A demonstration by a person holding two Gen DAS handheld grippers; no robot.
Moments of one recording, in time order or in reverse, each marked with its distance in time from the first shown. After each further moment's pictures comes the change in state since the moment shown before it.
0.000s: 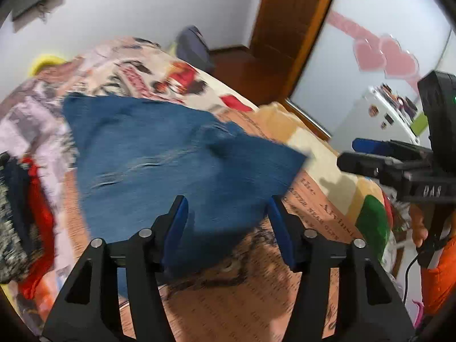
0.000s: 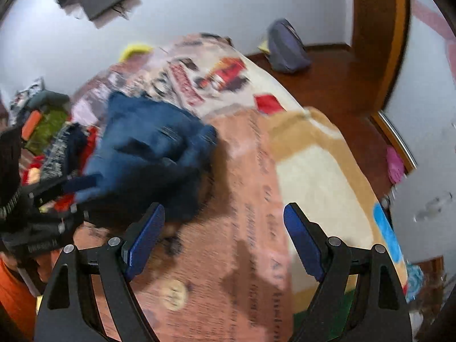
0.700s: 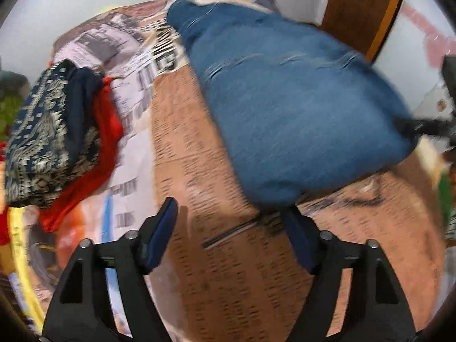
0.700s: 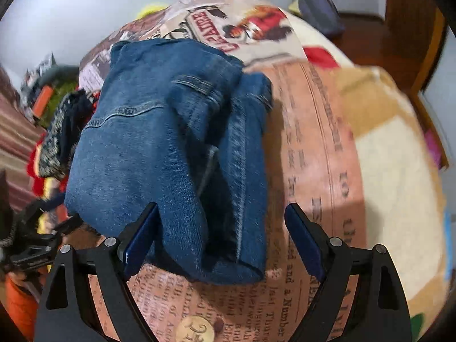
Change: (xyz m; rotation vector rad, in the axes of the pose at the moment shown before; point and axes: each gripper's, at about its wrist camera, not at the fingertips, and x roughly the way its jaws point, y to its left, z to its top) left arm 0.028 0.098 -0.099 -0.144 0.167 0.302; right arm 0.112 -0.008 -0.020 0.045 0.220 0.114
